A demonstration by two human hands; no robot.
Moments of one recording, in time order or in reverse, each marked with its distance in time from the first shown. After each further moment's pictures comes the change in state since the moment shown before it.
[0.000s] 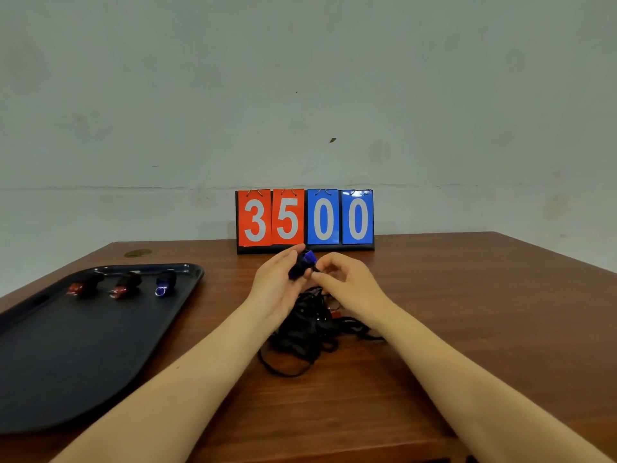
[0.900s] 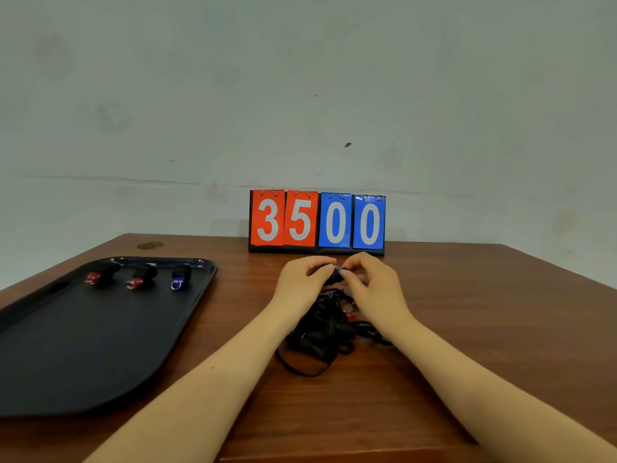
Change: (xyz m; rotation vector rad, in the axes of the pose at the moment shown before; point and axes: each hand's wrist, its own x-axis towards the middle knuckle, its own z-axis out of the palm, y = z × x) left_hand 0.000 -0.006 -0.006 0.842 -0.075 0.325; right_hand -0.004 0.006 0.001 -0.229 0.228 -0.124
